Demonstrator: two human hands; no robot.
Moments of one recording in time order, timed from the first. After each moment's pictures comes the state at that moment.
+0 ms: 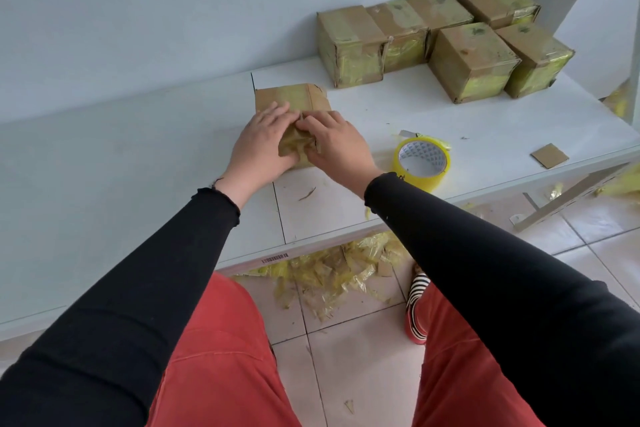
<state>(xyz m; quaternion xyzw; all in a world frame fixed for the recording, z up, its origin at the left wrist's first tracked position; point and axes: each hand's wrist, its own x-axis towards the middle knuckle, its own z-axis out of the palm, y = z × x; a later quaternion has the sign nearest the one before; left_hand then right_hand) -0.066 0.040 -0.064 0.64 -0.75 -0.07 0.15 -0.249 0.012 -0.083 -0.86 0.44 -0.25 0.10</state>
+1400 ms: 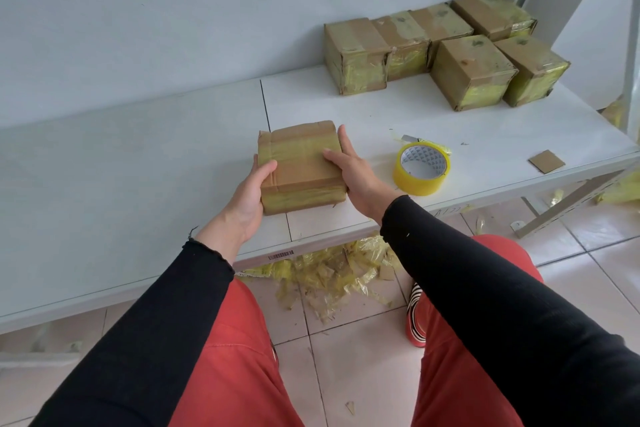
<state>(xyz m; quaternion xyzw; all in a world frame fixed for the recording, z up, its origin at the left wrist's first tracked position) -0.064 0.115 -0.084 0.57 -0.30 -0.59 0.49 -0.260 0.049 -0.088 -0.48 0.43 -0.34 0.69</state>
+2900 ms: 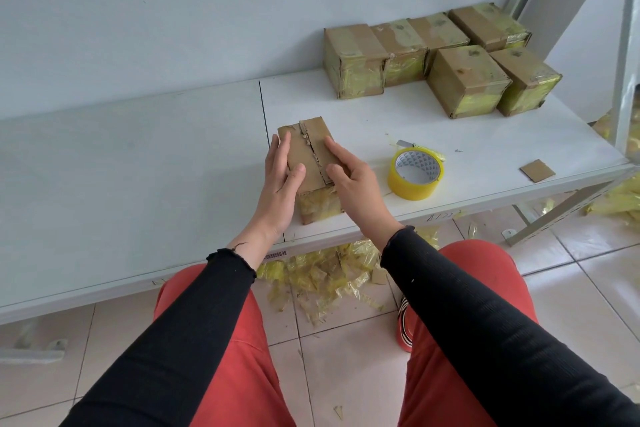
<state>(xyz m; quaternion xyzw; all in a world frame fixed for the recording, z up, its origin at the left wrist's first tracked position) -0.115 0.124 -0.084 0.58 -0.55 -0.37 0.47 -0.270 0.096 -0.062 -0.59 0.48 -0.41 0.50</state>
